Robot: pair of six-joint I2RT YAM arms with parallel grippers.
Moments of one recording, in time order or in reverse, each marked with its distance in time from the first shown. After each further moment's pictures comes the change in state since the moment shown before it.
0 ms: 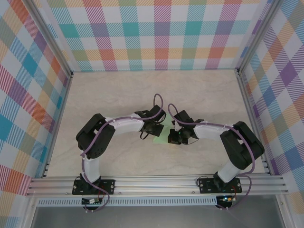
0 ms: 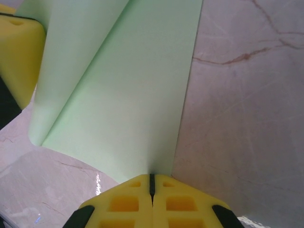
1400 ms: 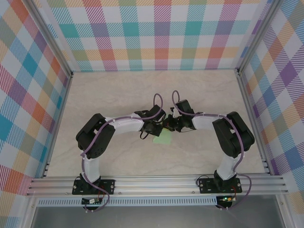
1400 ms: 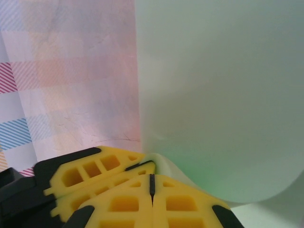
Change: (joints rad) left arm 0.004 0.000 0.000 0.000 0.009 0.006; right arm -0.113 0.179 0.131 0.281 -0.204 0.146
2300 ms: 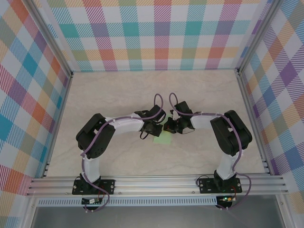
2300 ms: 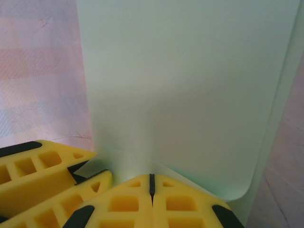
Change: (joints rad) left arm 0.000 -0.003 0.000 -0.003 0.011 0.019; right arm 0.000 0.031 0.020 -0.093 0.076 -0.103
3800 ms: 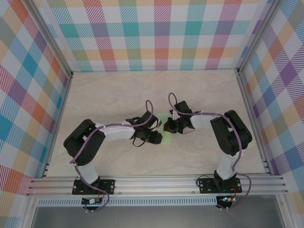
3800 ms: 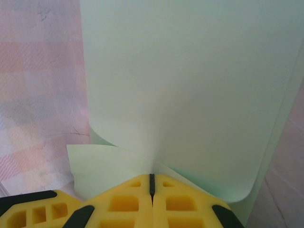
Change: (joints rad) left arm 0.003 -0.161 -0.253 0.163 0.237 -0.132; right arm 0.000 0.000 0.013 -0.032 0.005 -0.044
